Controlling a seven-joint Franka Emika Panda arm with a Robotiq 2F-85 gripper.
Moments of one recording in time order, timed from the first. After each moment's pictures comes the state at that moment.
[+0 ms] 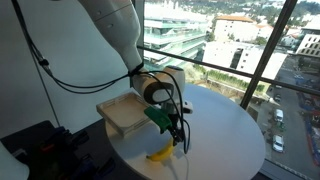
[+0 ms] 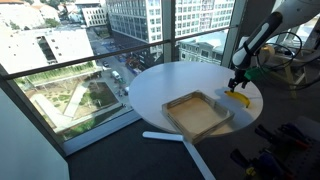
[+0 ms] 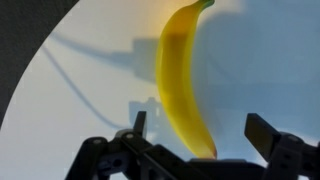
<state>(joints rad) -0.28 0.60 -0.18 -2.09 0.01 2.65 -0.16</state>
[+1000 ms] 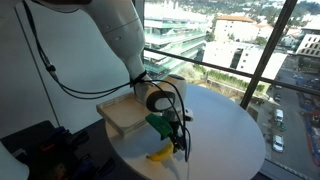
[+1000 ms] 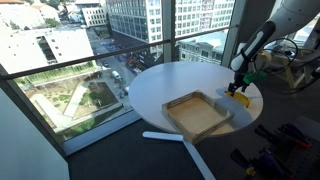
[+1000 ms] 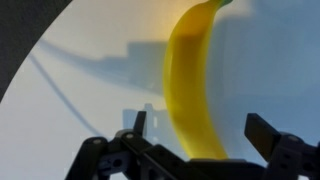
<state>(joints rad) -0.29 0.69 -0.18 -2.04 0.01 2.66 -0.16</state>
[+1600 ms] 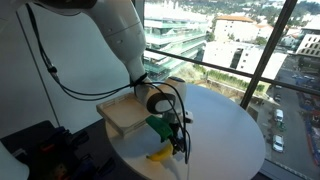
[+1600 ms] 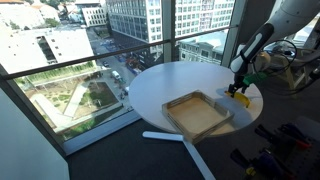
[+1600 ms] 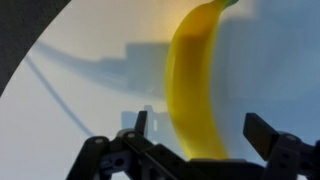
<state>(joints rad) -0.29 0.71 -0.19 -2.02 0.01 2.66 -0.16</state>
